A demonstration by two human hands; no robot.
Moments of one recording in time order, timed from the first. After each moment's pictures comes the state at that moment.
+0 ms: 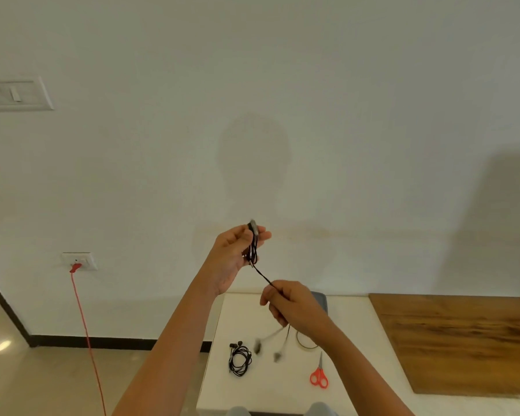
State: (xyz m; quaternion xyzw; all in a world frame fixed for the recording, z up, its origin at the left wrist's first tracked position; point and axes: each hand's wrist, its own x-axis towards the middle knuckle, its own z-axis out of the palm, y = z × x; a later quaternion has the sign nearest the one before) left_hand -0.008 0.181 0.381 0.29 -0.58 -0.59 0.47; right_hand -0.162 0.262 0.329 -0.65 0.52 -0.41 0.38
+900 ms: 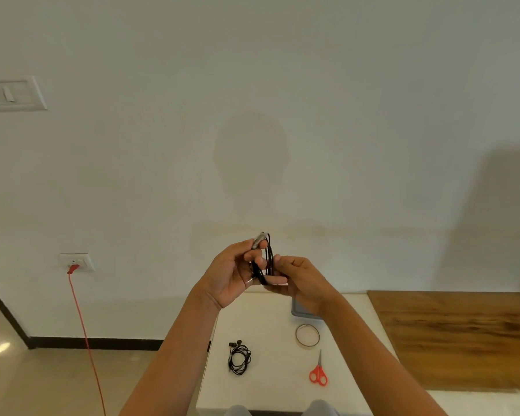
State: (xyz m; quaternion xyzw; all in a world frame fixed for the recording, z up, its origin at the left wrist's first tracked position) left_hand -0.014 0.199 0.373 0.19 -0.43 -0.79 0.40; right_hand -0.184 0.226 0.342 -0.49 0.35 -0.50 0.63
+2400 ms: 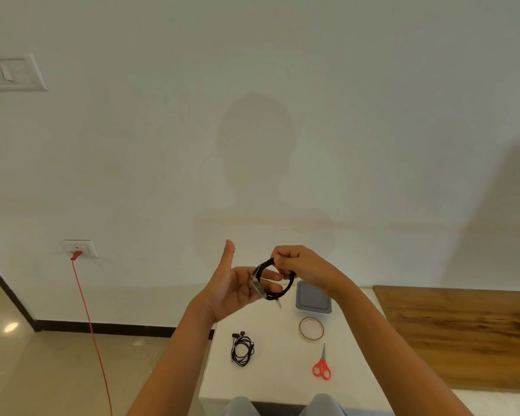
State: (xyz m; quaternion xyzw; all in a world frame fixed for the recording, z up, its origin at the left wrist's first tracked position) left_hand 0.007 0.186 0.325 0.26 -0.44 -0.81 0.29; right_hand -0.182 0.213 0.365 -0.69 0.51 -0.32 0.40
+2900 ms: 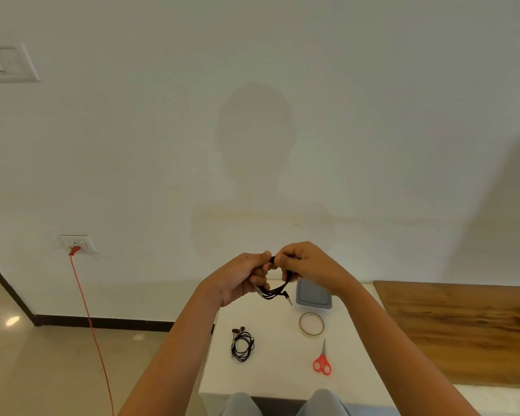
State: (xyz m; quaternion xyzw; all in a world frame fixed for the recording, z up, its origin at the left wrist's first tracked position) left_hand -0.009 0.176 0.339 0.37 -0.55 -0.70 0.27; right_hand -0.190 0.205 0.354 -0.67 0.51 -0.34 0.41
